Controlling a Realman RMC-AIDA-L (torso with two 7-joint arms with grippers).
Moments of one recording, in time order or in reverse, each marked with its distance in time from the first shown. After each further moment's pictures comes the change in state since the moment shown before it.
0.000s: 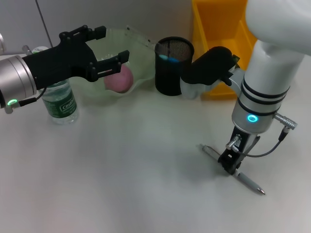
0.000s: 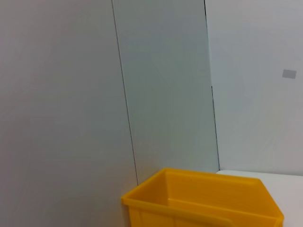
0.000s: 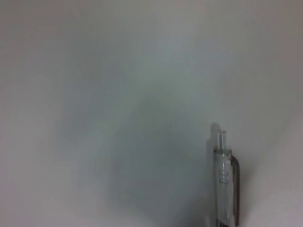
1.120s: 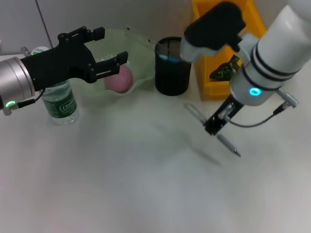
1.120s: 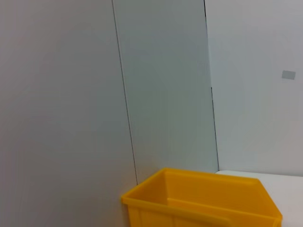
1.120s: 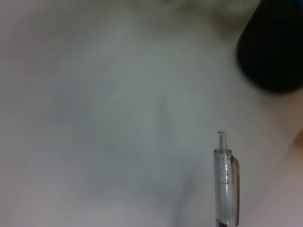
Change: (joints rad) left arm 0.007 0.000 -0.006 0.000 0.000 0.011 0.001; right arm -0.148 -0.005 0.033 -0.416 -0.023 0.010 0.005
